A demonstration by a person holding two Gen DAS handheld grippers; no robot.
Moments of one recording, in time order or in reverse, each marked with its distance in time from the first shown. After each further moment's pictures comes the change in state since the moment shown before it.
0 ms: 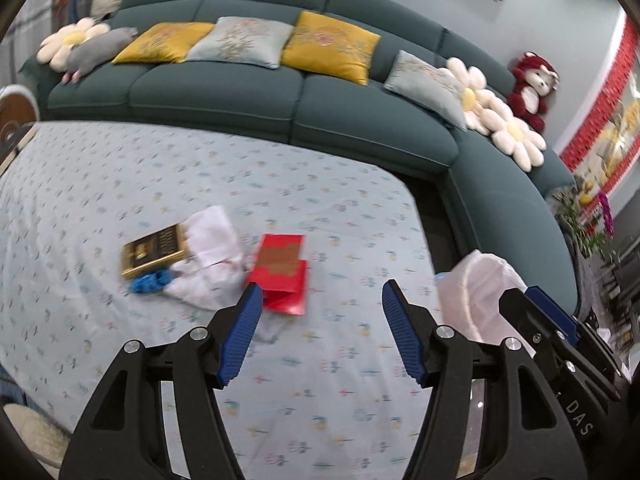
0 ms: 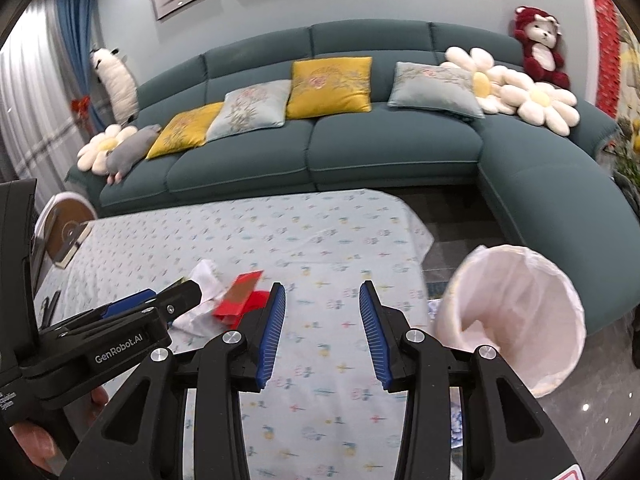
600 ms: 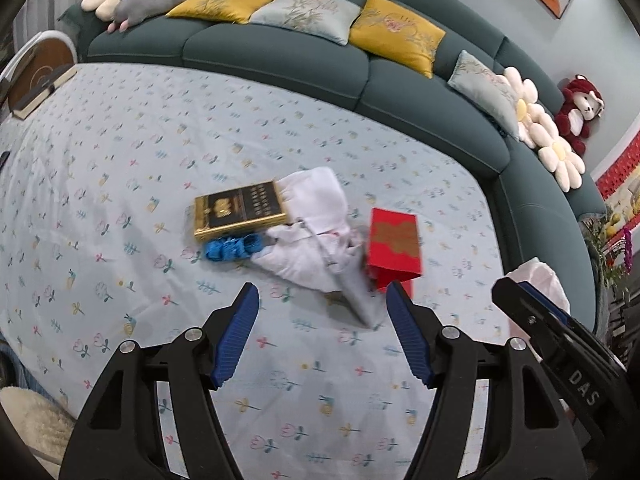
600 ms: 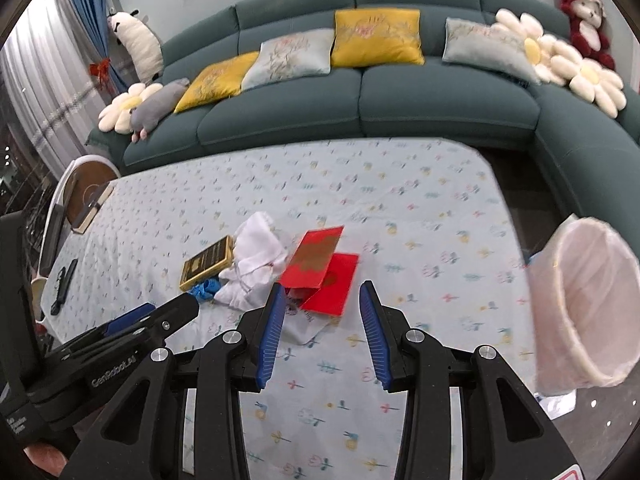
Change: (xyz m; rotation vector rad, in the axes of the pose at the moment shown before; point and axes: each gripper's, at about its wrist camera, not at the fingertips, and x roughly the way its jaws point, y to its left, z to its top) left arm 0.025 0.101 -0.019 -0.136 0.066 0.081; right arm 0.088 0.071 -0.019 -0.003 0.182 0.114
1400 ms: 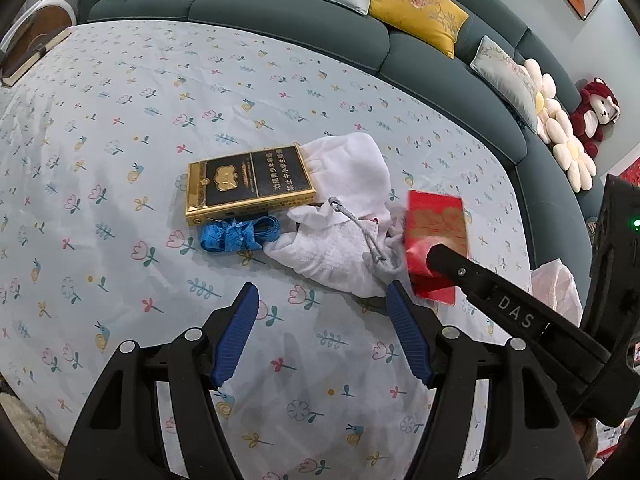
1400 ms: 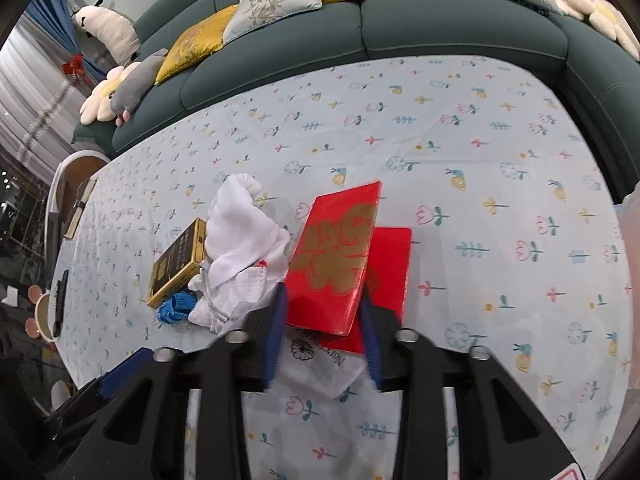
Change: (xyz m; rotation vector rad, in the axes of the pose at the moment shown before) left arm 0.060 0.026 0.003 -0.051 0.097 -0.011; right arm 0.121 0.003 0.009 0.097 0.177 0.073
